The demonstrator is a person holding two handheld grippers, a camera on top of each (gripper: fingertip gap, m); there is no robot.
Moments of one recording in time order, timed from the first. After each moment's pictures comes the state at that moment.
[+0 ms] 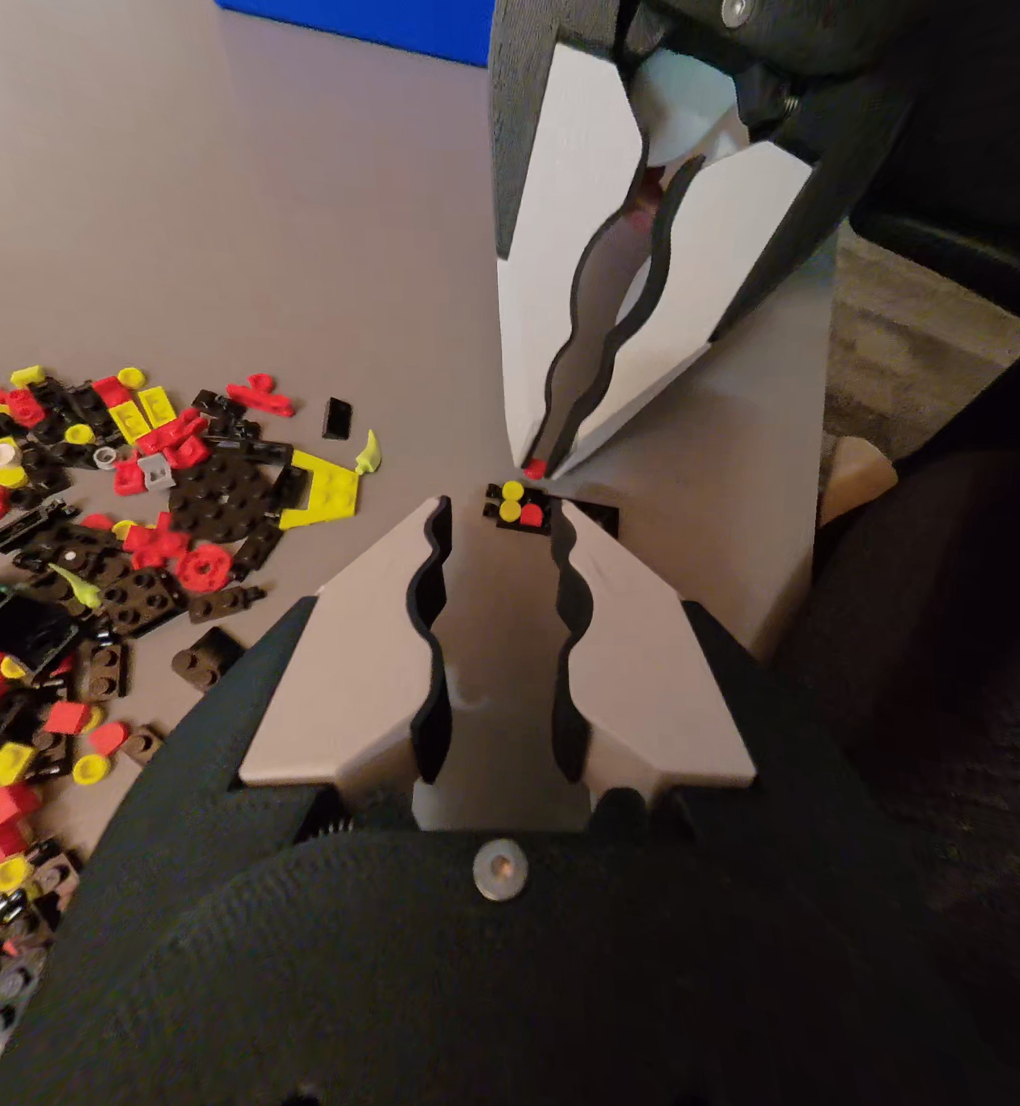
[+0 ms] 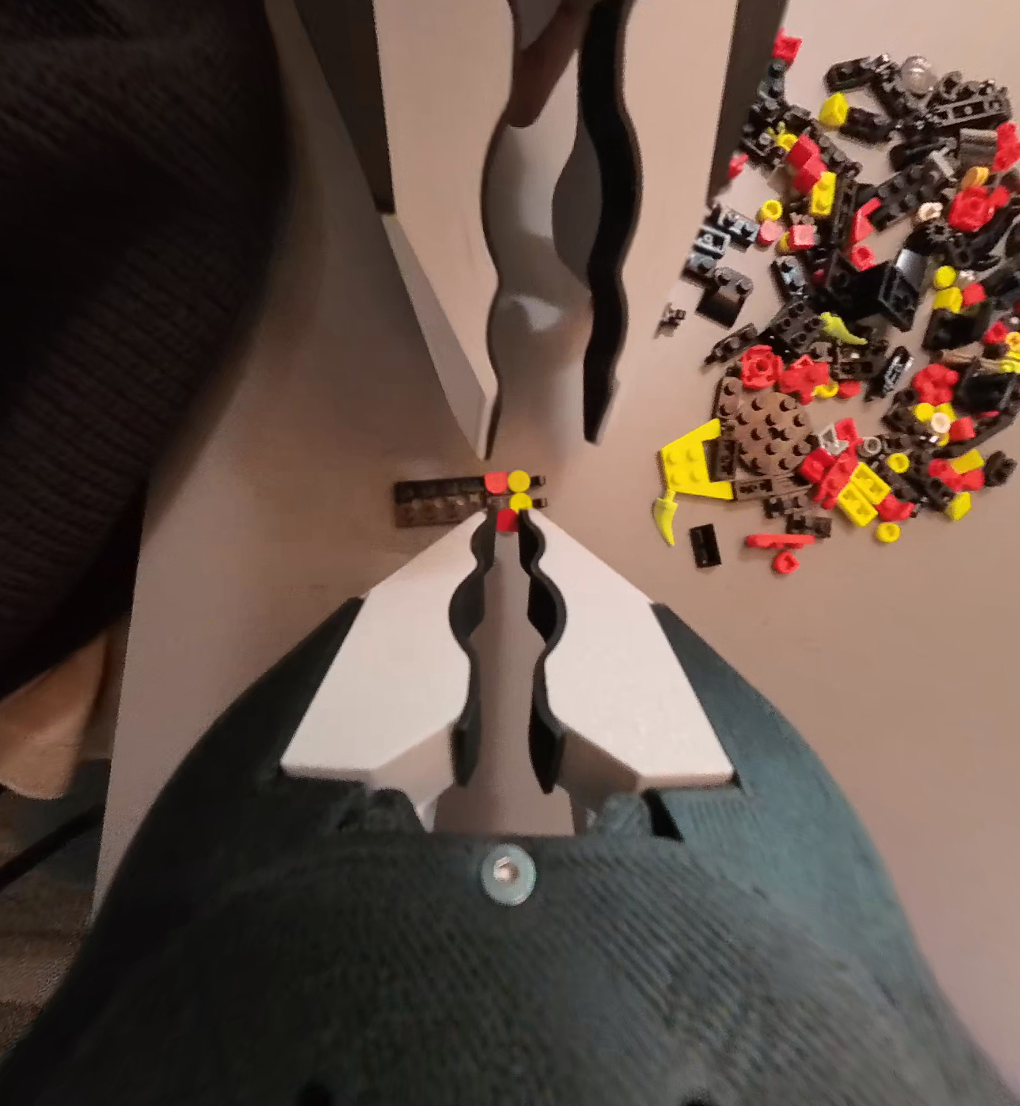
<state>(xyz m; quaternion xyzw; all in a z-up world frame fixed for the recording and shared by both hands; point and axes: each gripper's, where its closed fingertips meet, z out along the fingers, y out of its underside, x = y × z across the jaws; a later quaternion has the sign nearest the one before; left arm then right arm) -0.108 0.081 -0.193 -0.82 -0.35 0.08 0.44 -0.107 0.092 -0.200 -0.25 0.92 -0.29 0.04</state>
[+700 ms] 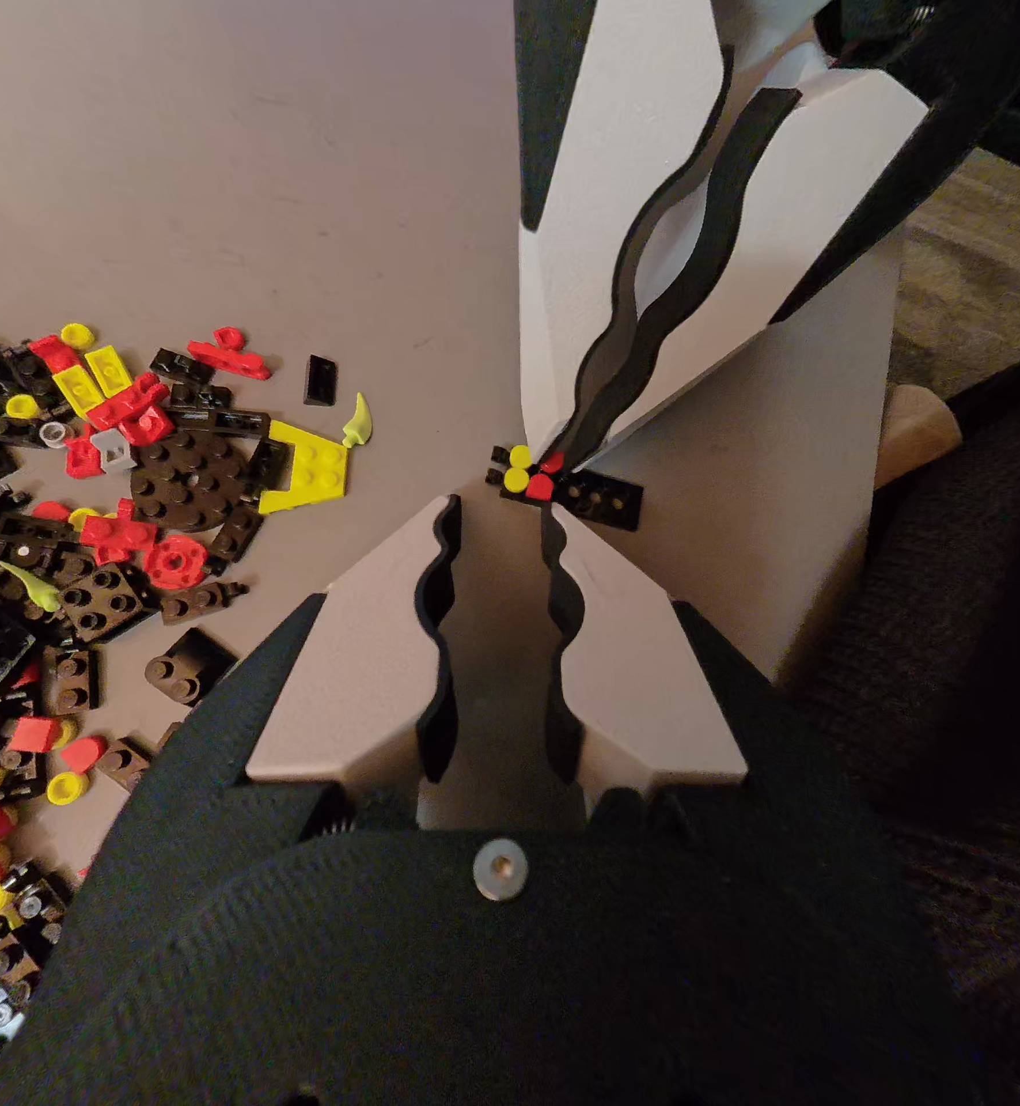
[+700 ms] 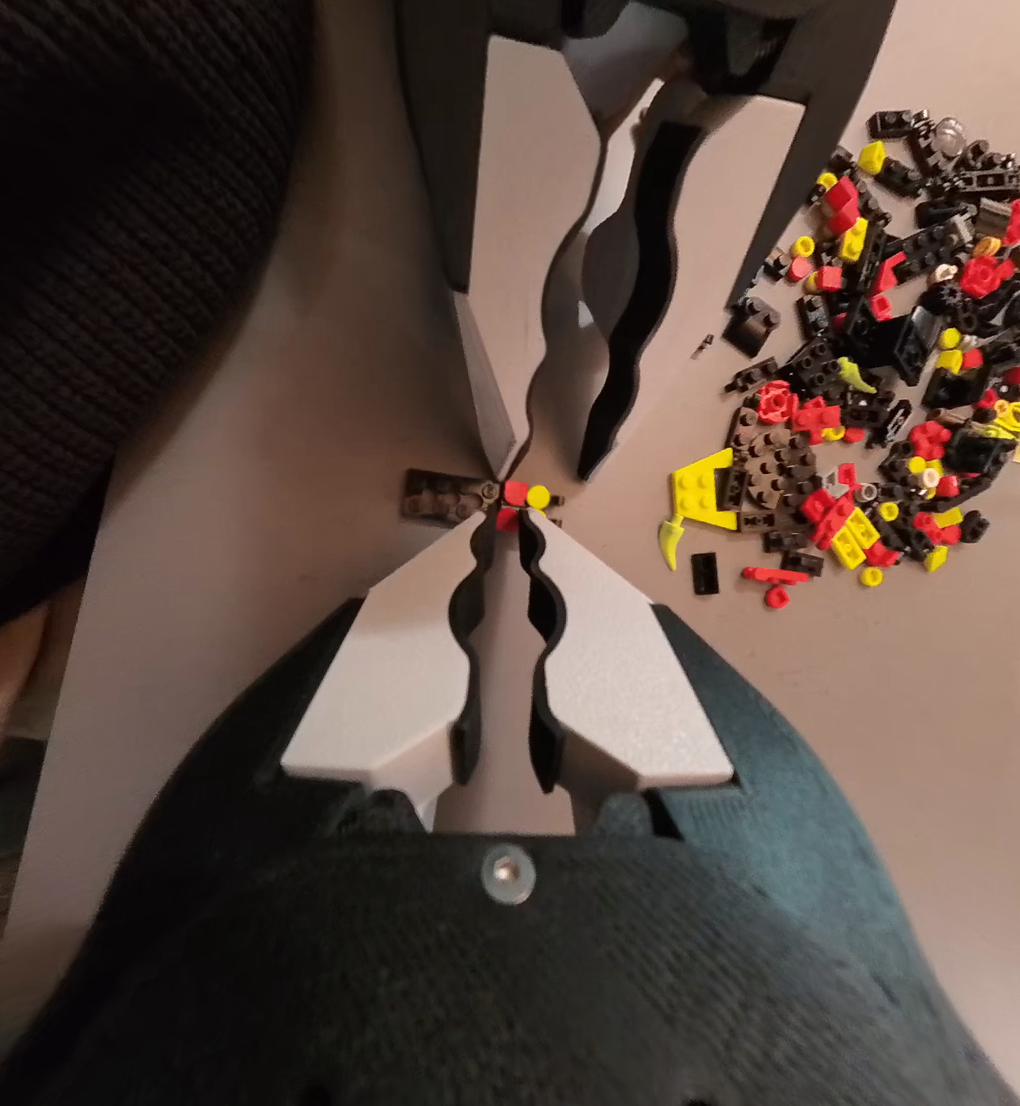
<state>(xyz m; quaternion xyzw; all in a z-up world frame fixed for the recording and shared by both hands) -0.109 0.082 -0.217 -0.85 -0.34 0.07 0.39 -0.102 0.091 -0.208 -0.31 0.91 -0.29 0.00</state>
